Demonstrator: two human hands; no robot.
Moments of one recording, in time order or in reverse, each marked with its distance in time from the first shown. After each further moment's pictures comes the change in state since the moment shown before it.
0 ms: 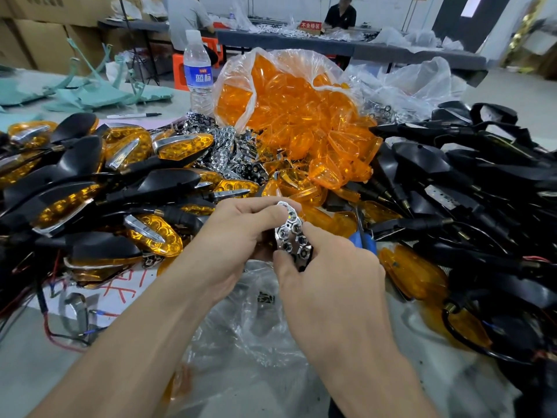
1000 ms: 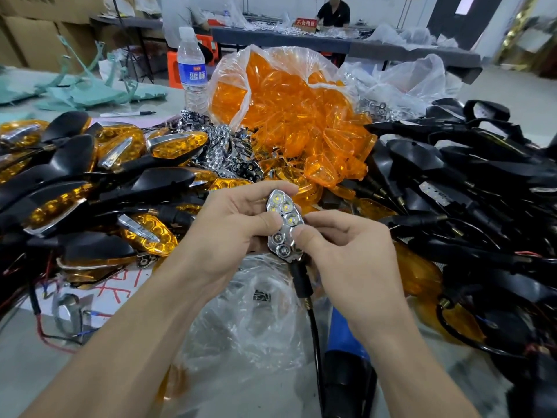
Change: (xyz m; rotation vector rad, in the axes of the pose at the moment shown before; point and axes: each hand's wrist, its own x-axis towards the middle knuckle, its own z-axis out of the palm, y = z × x) left_hand 0.002 -0.001 -0.003 -0.049 -0.086 0.174; right_hand 0.024 0.042 -0.005 0.666 -0.008 0.119
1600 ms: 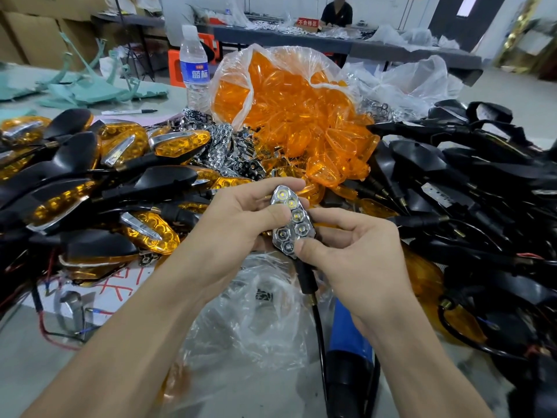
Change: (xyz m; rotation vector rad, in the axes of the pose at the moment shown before) left_hand 0.000 0.002 -0.002 0.037 -0.061 -0.009; right_hand 0.004 0.002 -0.004 0.154 -0.106 0.077
